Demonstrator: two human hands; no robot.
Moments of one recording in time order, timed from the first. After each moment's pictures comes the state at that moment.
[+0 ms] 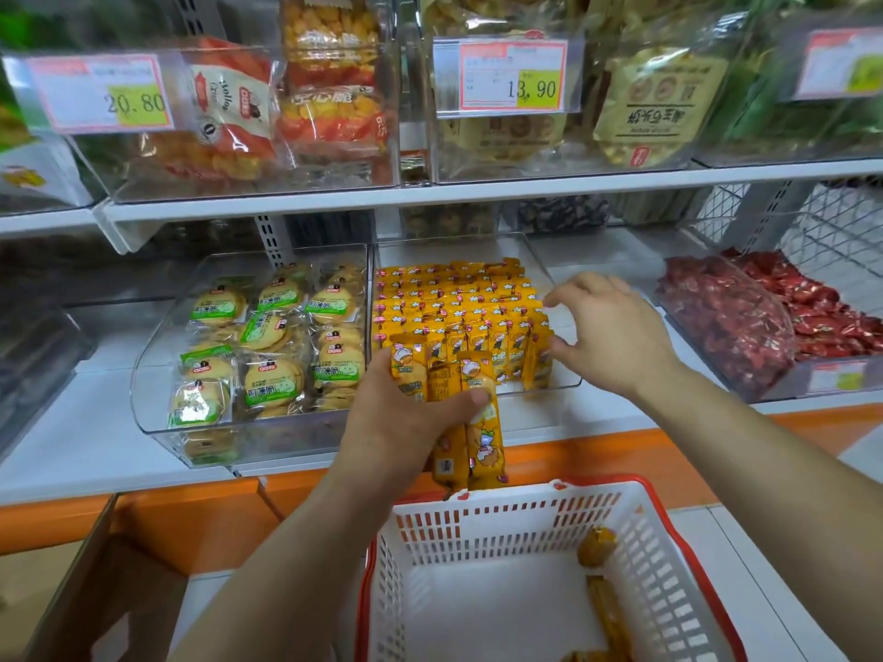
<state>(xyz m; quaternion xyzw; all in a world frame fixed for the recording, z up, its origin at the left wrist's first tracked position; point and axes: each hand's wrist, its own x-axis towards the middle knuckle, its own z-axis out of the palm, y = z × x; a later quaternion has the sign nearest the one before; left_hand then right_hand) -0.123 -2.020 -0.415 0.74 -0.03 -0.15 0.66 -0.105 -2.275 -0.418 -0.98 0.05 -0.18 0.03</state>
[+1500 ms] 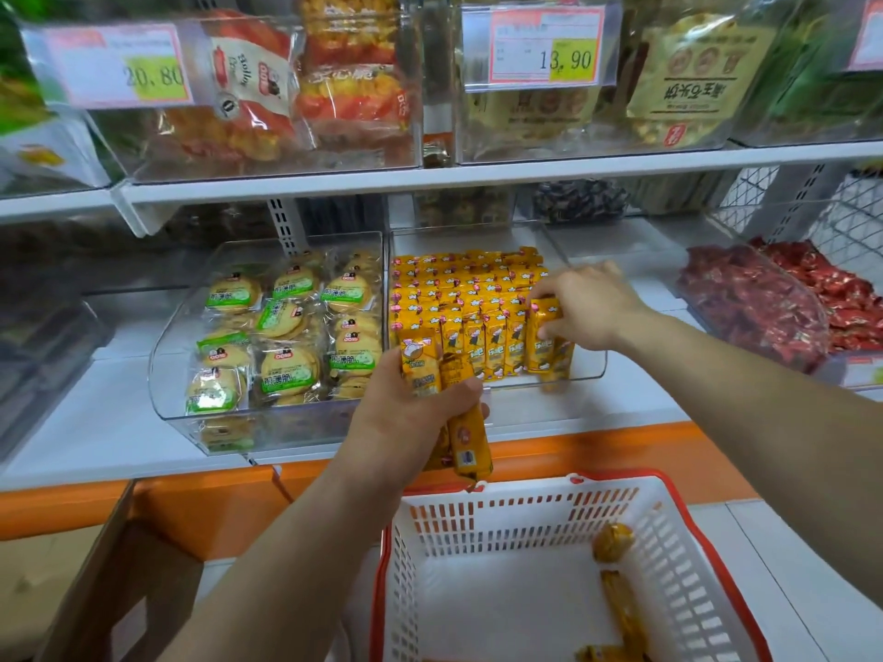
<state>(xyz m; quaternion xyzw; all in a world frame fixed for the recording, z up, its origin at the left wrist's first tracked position) -0.119 -2.007 -0.422 0.69 -0.04 -0.19 0.69 -0.040 -2.274 -0.423 -1.00 0.00 -0.05 -0.02</state>
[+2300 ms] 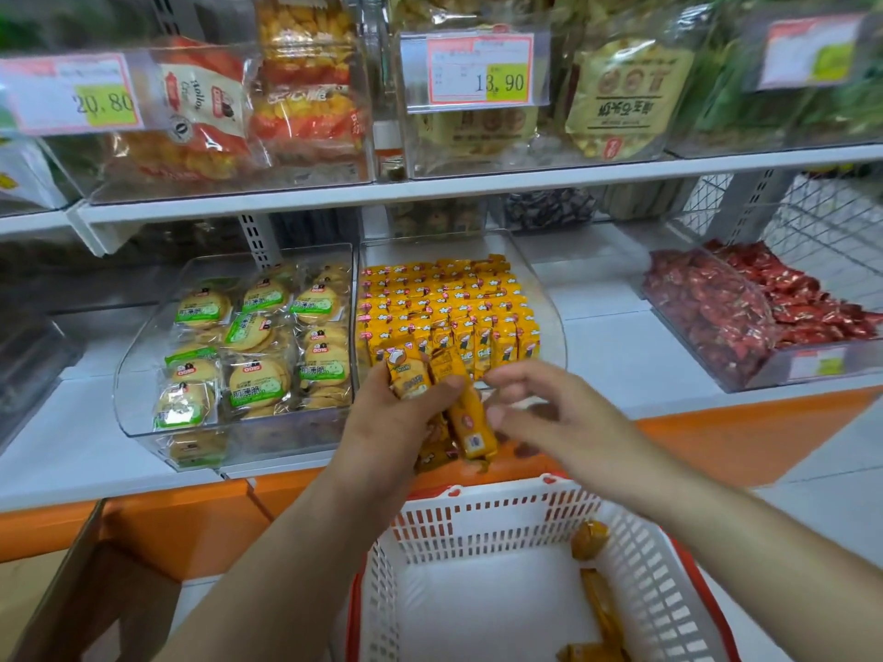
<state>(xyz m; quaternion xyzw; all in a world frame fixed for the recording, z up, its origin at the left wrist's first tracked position) -0.135 -2.037 -0.417 0.61 0.00 -0.20 0.76 -0.190 -2.212 -0.427 -0.82 0.00 -0.01 0.57</state>
